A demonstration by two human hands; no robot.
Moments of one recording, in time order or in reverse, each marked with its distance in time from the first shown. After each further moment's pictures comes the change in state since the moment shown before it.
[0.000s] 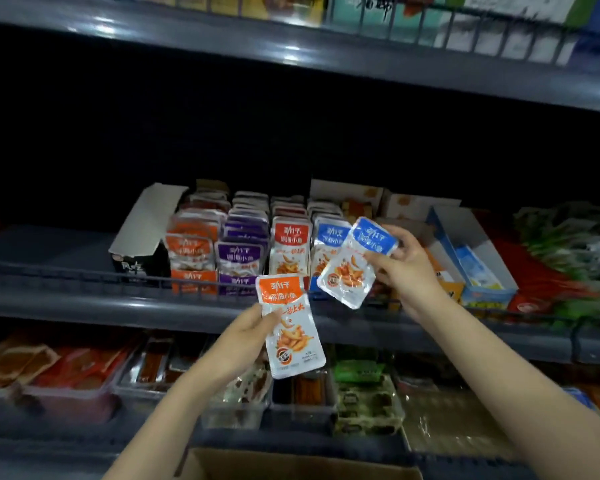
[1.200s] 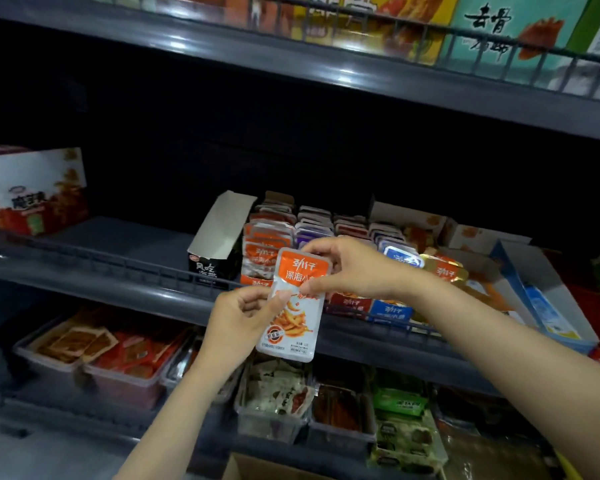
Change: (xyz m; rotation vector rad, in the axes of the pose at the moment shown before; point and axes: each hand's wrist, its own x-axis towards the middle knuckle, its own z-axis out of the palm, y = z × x) left_hand -0.010 0.004 -0.084 -0.058 0.378 0.379; right_hand -0.009 -0.070 0.138 -0.602 -0.911 -0.244
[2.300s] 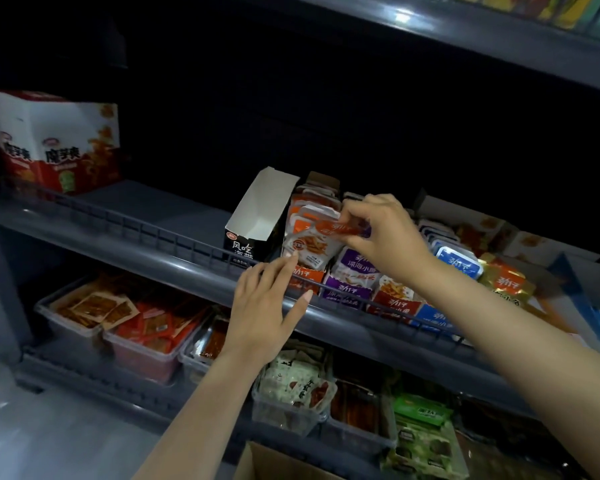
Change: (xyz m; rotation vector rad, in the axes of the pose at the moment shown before) left_hand 0.025 -0.068 -0.032 1.015 0.029 0.272; right_hand 0.062 0.016 0.015 -0.667 0.498 -0.215
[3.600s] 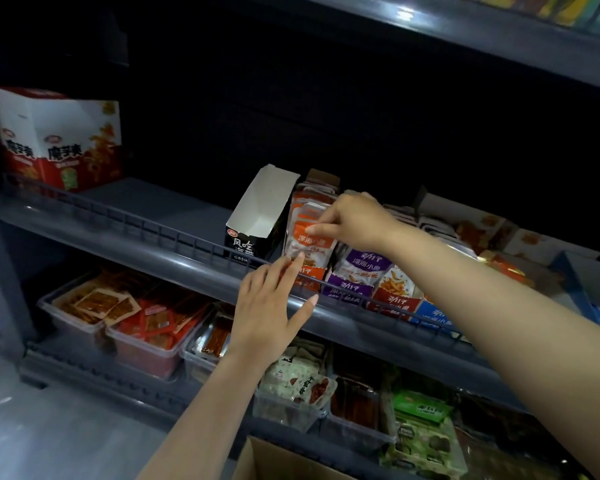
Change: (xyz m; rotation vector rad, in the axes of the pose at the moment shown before) left_hand -0.003 0.003 0.007 0.110 -0.003 0.012; right_hand 0.040 -0.014 0.013 -0.016 -0.393 0.096
